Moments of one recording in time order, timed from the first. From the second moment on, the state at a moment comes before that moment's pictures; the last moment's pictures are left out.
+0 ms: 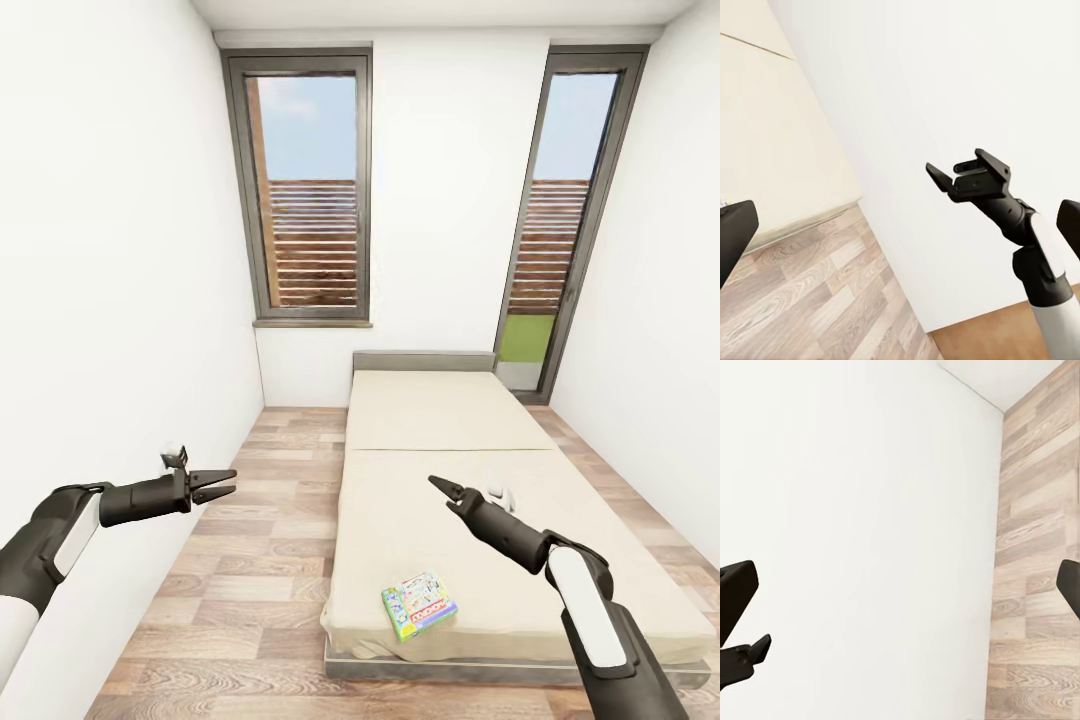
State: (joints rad) left arm -0.70 0.40 0.02 -0.86 0.40 0.95 -1.31; right arm -0.36 -0.03 -0.12 -1.36 -0.92 0.78 0.24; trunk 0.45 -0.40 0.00
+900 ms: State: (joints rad) left arm -0.70 0.40 0.02 -0.85 0.41 0.93 -1.31; right arm -0.32 0.00 -0.14 -1.27 -1.04 0.79 0.22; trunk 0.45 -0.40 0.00
